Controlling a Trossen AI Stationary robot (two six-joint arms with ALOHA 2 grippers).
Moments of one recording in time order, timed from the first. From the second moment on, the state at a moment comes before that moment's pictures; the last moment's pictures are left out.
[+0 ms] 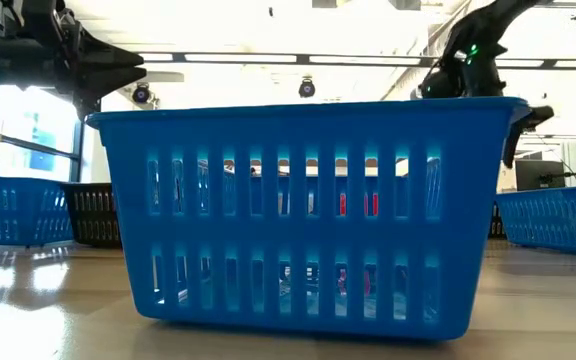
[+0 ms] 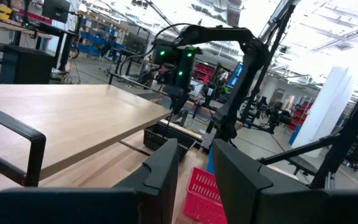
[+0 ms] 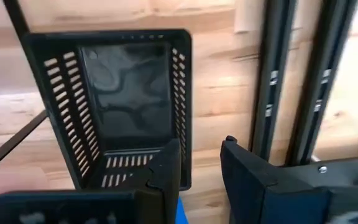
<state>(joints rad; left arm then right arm) 0.10 0.16 0.01 0.28 -0.31 -0.30 -1.00 1.49 1.14 -1.36 -0.04 0.62</state>
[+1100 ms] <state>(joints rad) 0.10 0.16 0.01 0.28 -0.31 -0.30 -1.00 1.72 1.08 -1.24 -0.03 0.56</state>
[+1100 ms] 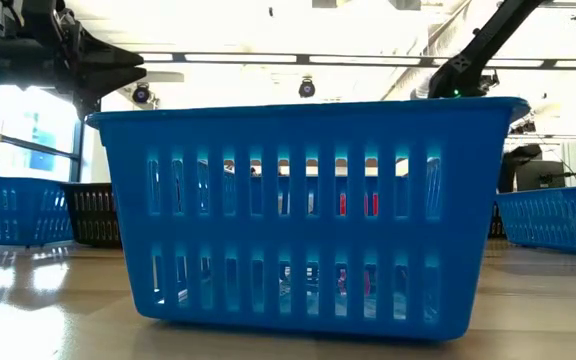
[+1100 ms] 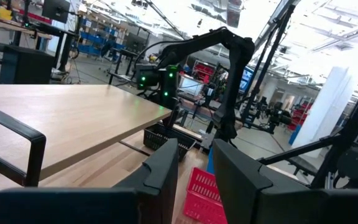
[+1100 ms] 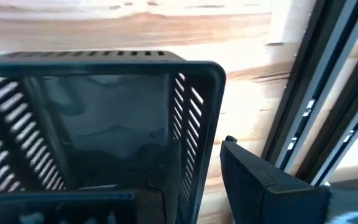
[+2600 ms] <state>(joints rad) 0.10 0.16 0.01 0.27 -0.34 -0.32 -1.00 1.21 1.03 -1.26 0.00 0.64</state>
